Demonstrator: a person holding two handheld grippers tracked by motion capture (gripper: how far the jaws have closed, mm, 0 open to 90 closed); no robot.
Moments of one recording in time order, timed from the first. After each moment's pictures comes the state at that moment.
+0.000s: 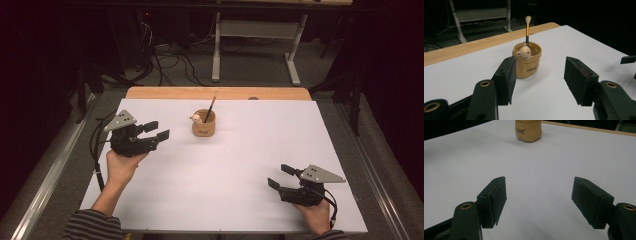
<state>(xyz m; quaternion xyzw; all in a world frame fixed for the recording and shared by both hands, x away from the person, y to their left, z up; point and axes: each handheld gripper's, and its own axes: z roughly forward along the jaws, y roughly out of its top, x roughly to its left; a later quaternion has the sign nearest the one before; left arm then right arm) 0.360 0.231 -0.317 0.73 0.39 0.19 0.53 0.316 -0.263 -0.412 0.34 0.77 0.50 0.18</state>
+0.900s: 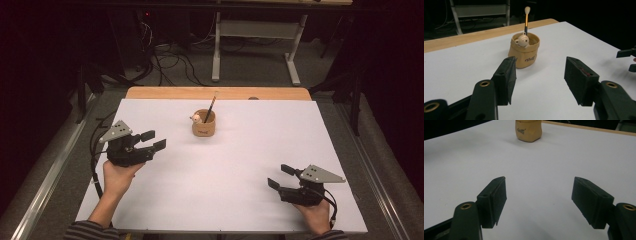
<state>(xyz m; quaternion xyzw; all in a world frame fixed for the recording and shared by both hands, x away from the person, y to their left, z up) 0.343 0.237 -0.334 0.72 0.40 0.18 0.53 0.317 -0.263 -0.413 0.34 0.77 0.50 0.18</state>
